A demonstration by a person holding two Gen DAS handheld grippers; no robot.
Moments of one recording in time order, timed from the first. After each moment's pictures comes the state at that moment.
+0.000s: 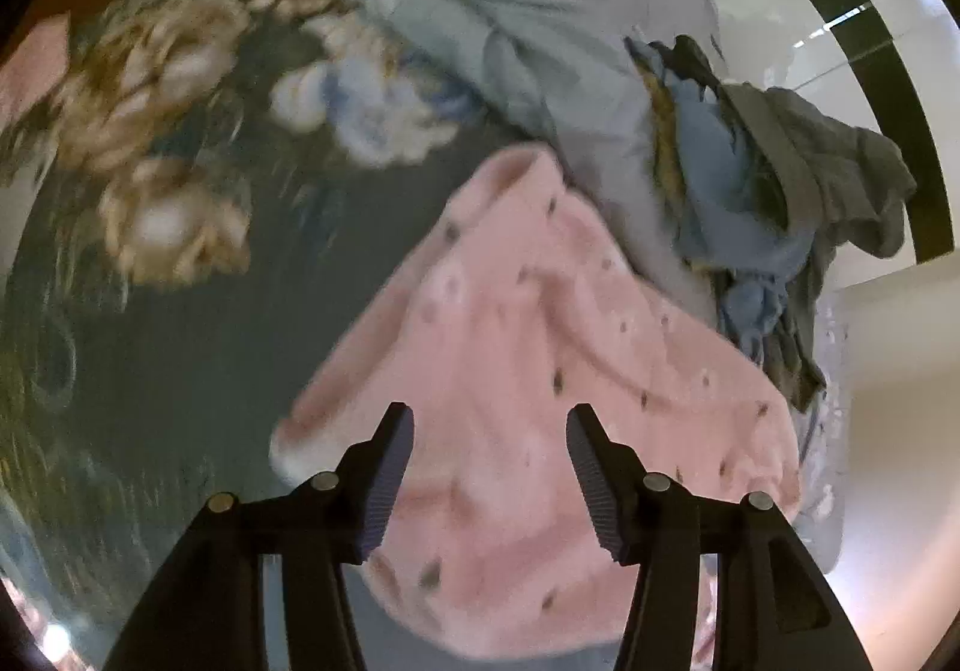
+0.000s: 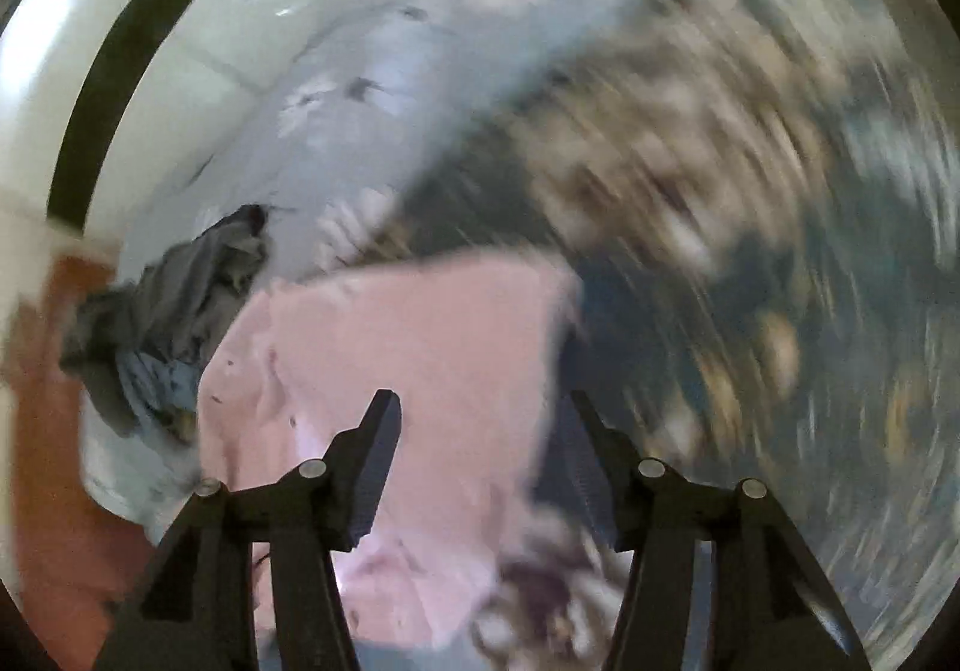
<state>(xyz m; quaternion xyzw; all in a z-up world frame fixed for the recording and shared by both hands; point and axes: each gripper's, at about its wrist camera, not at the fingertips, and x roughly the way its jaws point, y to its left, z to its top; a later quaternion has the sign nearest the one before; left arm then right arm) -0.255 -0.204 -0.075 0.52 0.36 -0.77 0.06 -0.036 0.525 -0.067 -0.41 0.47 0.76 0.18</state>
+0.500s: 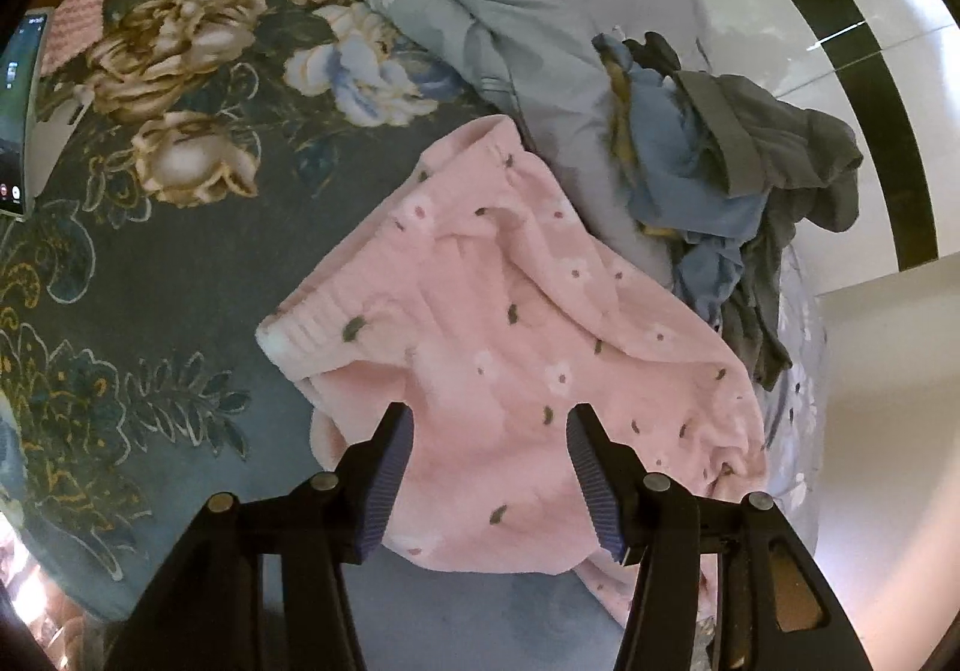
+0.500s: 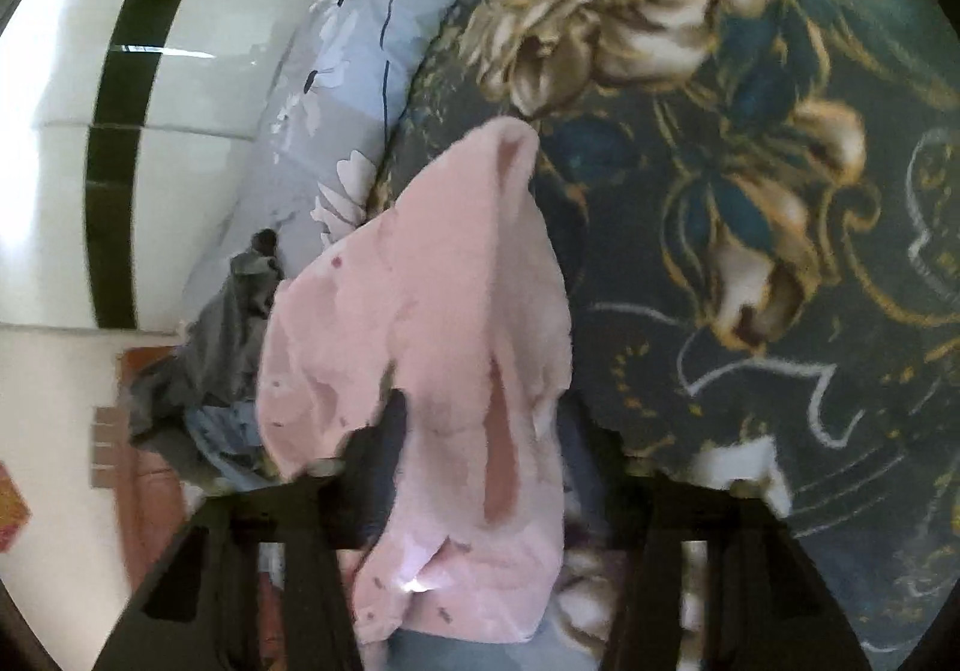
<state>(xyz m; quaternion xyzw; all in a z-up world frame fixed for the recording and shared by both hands) -0.218 -0.169 -0.038 0.51 0.38 -0.77 0.06 -0.039 0.510 -0.111 -0.37 0.58 0.71 0.16</state>
